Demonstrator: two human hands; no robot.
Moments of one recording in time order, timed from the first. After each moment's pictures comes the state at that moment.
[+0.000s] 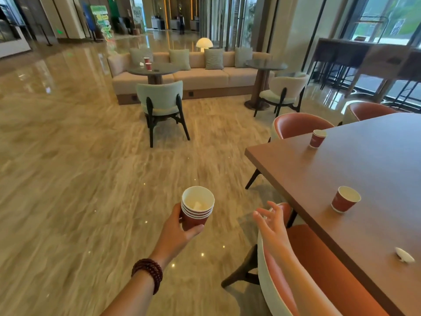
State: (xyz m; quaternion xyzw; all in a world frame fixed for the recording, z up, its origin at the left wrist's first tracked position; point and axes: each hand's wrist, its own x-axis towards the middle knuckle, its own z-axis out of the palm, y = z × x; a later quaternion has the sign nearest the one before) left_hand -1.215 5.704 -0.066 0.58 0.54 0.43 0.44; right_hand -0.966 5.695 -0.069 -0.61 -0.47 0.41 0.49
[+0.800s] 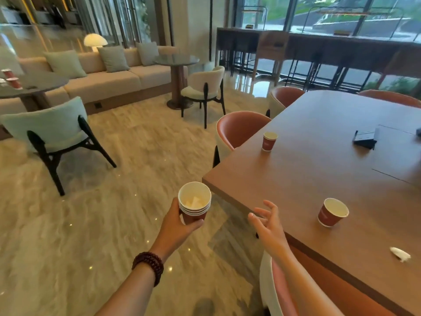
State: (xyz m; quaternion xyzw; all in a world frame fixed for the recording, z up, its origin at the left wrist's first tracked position) left_hand -1.136 6.058 -0.066 0.69 0.39 0.32 0.53; right_hand -0.924 5.929 -0.075 -0.72 -0.32 0.30 0.54
